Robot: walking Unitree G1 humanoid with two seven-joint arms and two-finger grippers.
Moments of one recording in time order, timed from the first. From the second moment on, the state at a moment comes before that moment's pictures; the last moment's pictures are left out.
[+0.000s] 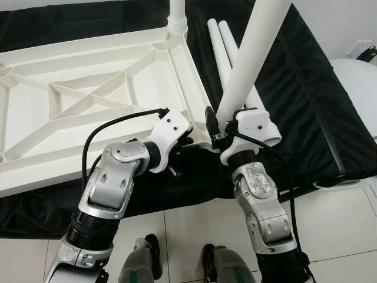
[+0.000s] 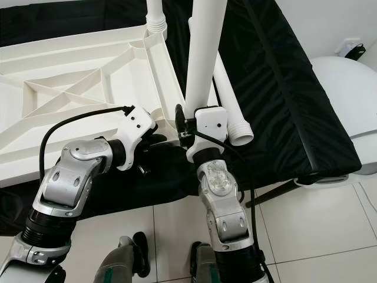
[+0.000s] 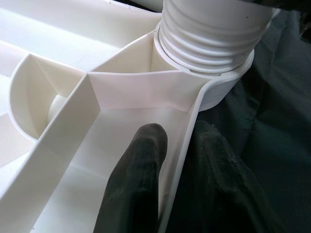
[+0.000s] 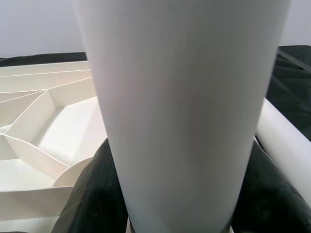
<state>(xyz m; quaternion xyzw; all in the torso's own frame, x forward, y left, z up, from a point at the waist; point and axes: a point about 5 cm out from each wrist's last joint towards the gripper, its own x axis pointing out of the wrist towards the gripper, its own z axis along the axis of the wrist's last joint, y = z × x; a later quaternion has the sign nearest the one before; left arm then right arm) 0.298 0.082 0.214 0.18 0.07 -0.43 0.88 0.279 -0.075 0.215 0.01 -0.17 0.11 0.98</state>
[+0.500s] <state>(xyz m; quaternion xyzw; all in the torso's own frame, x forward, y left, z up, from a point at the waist) 0.300 0.082 0.214 0.18 0.07 -0.43 0.88 0.282 -0.078 0.206 0.02 -0.15 0.12 0.98</state>
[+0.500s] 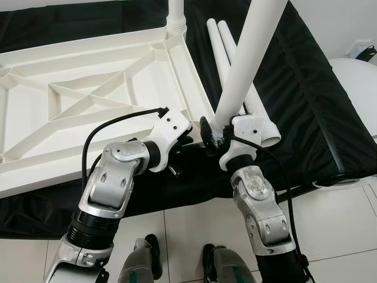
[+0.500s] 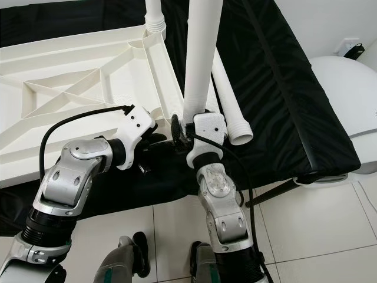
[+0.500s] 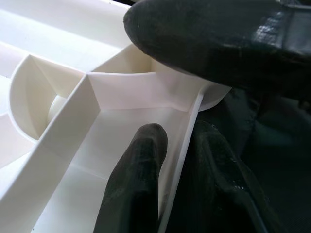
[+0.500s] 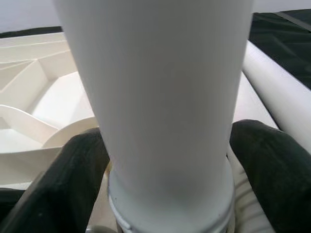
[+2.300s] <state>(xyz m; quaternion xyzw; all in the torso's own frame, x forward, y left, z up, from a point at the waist) 0.306 0.083 0.214 0.18 0.06 -0.43 0.88 0.331 -0.131 0.232 -0.08 -0.16 0.49 0.85</state>
